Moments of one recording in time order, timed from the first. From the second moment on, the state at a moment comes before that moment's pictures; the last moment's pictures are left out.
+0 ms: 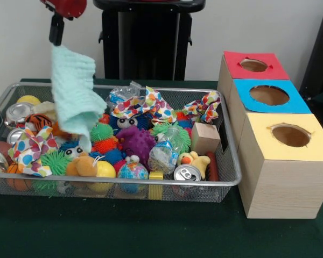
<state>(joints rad) -0.50 -0.92 -0.21 1.95 -0.23 0.37 2.05</state>
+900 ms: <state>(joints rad) -0.58 -0.99 -0.13 1.94 -0.33 0.41 2.05</state>
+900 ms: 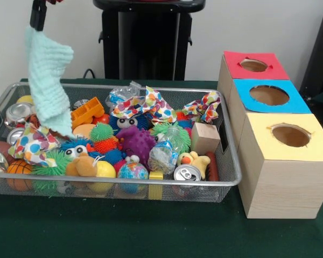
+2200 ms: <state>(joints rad) -0.58 -1.06 0.03 2.00 -0.27 0.41 2.05</state>
